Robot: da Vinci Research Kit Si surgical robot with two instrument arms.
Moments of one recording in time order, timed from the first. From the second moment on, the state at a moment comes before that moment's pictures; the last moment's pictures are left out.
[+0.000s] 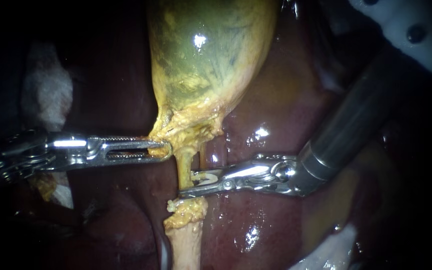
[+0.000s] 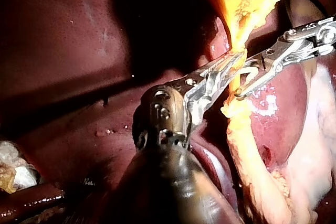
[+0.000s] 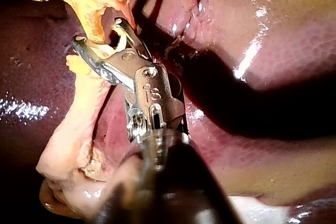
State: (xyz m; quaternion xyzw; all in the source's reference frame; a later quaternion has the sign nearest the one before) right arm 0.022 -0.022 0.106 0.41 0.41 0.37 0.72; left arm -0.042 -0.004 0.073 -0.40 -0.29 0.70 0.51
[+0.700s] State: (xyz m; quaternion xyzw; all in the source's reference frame) right arm 0.025 -0.023 0.107 0.39 0.42 0.35 0.74; left arm -0.043 -0.004 0.073 -0.40 -0.29 0.70 0.51
